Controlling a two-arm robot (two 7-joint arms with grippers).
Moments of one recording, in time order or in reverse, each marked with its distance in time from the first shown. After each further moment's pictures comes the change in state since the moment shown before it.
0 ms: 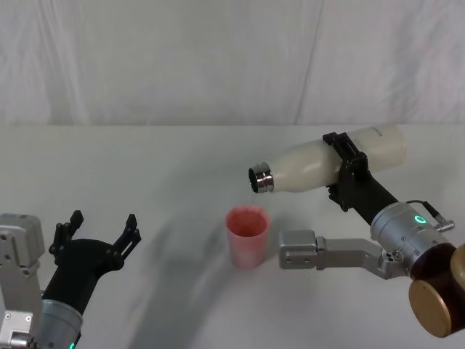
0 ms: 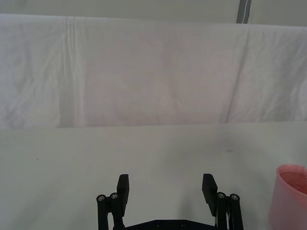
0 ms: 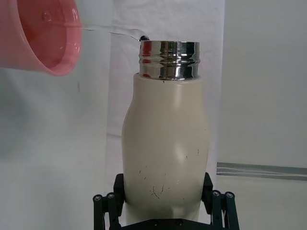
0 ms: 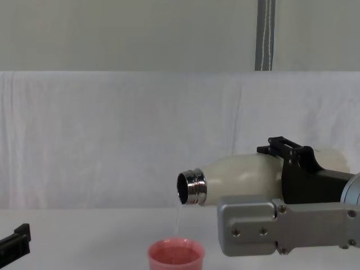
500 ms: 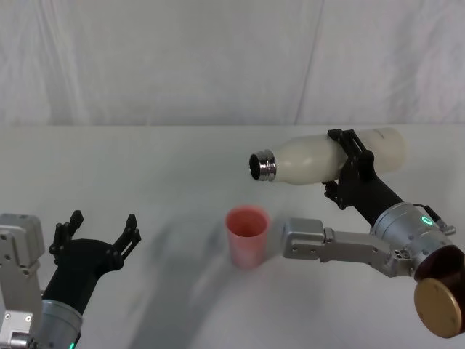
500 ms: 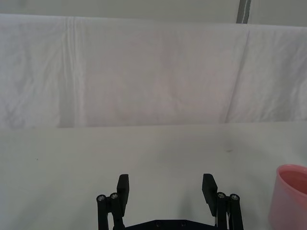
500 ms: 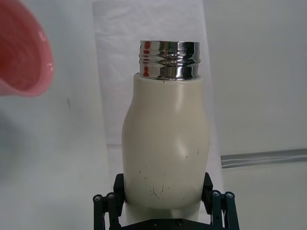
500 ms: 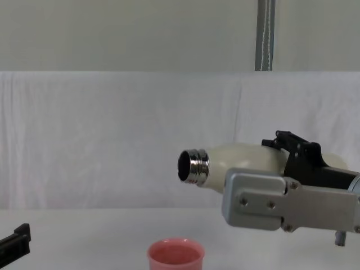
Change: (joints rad) left arm 0.000 0.000 0.000 0.000 0.000 0.000 0.000; right arm -0.036 -0.027 0.057 -0.004 0.116 -0.045 -0.047
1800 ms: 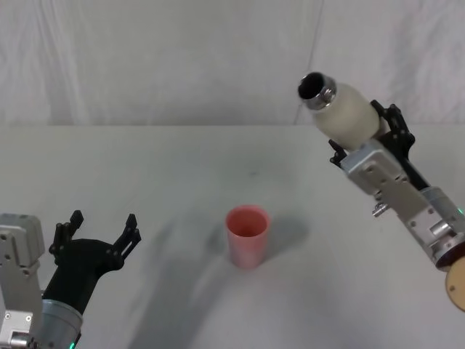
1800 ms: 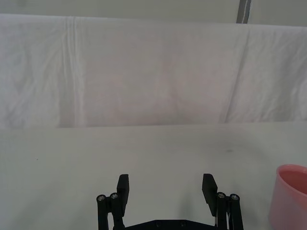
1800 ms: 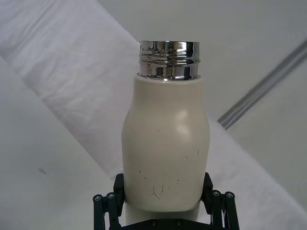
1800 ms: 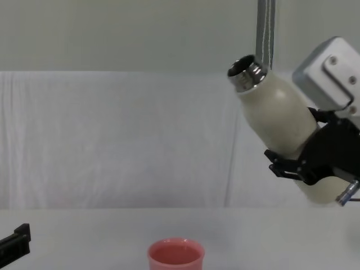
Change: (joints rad) left arm 0.000 0.000 0.000 0.000 0.000 0.000 0.000; right arm -0.083 -0.156 0.245 0.003 0.490 -0.150 -0.036
